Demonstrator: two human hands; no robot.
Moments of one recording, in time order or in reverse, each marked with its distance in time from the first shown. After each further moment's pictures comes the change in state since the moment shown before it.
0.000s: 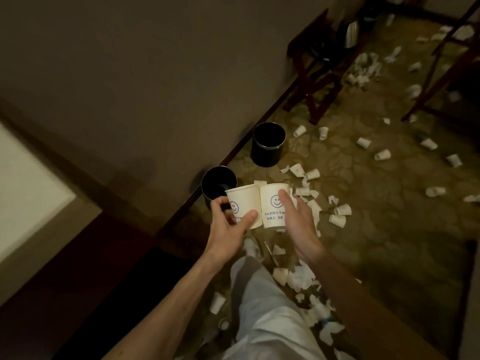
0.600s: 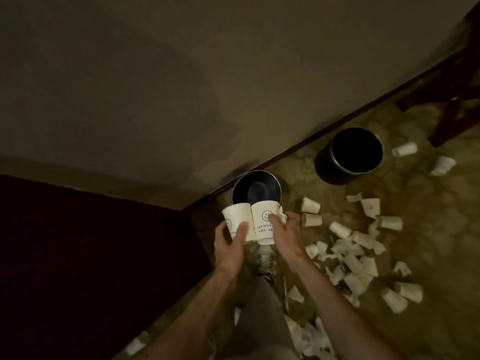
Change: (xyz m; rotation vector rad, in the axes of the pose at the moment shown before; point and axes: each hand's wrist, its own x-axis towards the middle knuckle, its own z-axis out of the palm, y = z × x) left_hand 0.329 -0.096 -0.008 -0.375 0.651 -0.580; right_hand 0.363 0.009 0.180 -0.549 -0.326 0.139
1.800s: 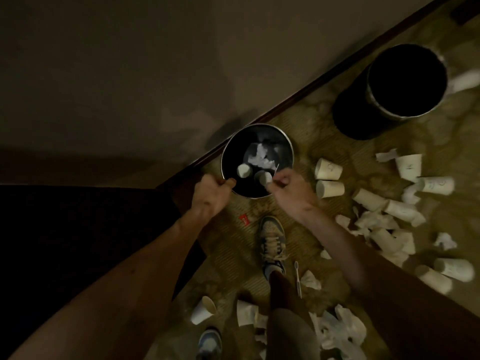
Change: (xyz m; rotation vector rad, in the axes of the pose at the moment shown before) left_hand 0.260 -0.051 0.018 0.792 -0.090 0.100; right_hand 0.188 0.090 0.062 -0.294 -0.137 -0.090
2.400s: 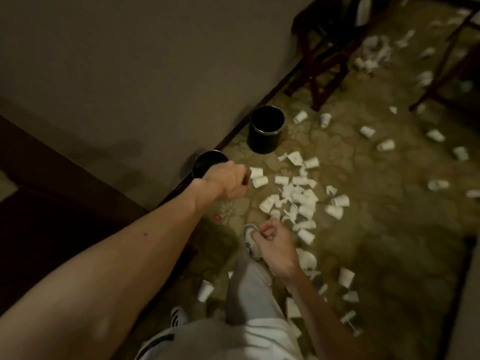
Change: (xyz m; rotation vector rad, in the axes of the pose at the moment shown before) left_hand -0.492 0.011 -0.090 1.108 -0.113 1.094; right_hand -0.550 0.054 0.046 0.378 0.466 -0.067
